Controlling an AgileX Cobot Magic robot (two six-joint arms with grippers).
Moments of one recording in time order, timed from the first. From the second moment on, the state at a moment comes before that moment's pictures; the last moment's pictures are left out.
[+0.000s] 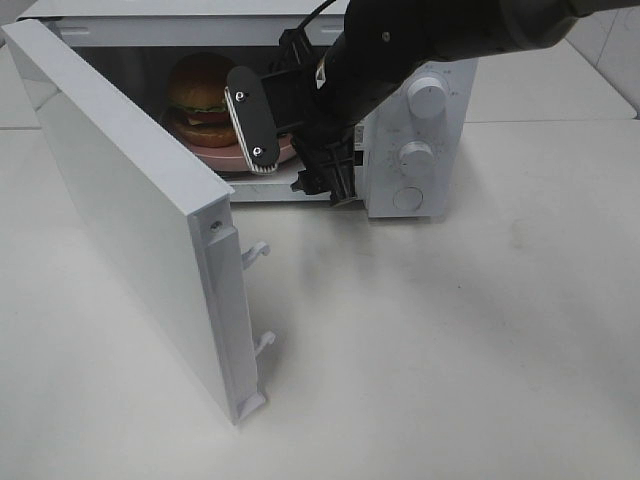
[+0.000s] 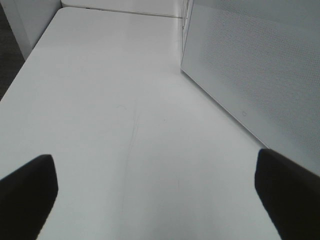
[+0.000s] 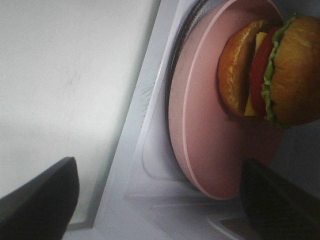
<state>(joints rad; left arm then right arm) -0.01 0.00 -0.52 0.02 1.09 -0.10 0.63 2.00 -1.47 -0.16 0.33 -1.17</state>
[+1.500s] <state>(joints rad) -0.01 0.00 -0.52 0.02 1.09 -0.10 0.61 2.40 -1.88 -0.15 0.41 -1.11</state>
